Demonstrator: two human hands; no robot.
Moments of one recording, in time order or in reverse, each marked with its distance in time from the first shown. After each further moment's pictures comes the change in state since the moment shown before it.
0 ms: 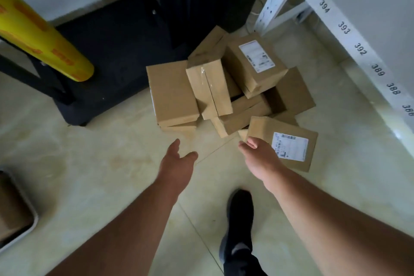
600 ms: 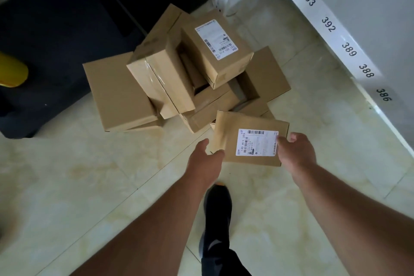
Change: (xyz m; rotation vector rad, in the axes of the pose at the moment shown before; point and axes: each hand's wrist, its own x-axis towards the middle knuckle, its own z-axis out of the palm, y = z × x) left_hand 0.013 0.036 0.167 0.145 -0.216 -0.072; right_hand 0.071 0.098 -0.130 0.028 0.392 0.327
